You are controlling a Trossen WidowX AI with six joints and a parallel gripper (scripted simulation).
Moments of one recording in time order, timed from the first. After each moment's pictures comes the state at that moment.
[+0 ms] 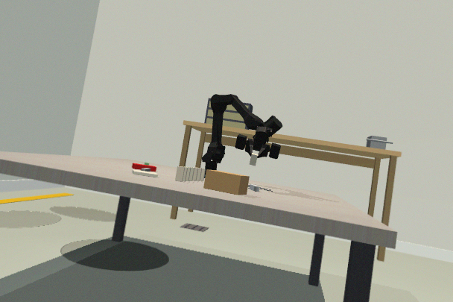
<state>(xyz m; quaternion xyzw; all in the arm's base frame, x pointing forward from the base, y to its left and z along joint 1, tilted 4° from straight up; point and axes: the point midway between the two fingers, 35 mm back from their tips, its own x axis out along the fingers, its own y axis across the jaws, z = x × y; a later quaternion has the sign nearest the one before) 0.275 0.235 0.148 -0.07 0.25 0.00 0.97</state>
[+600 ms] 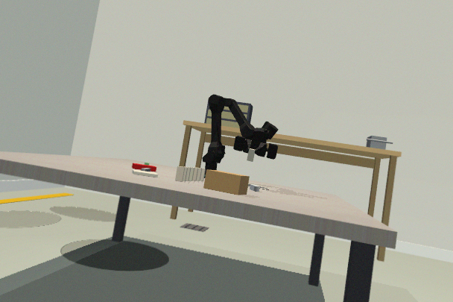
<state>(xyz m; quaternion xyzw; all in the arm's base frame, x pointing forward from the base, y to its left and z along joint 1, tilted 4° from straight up) 0.242 0.221 0.155 -0.05 0.10 -0.04 0.99</state>
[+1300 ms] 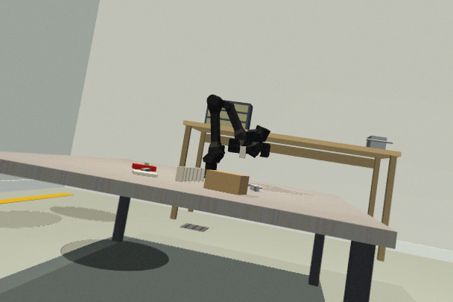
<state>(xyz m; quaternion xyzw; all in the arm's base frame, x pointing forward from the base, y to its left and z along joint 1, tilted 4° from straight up) 0.208 0.183 0.156 -0.01 0.02 -0.10 1.00</state>
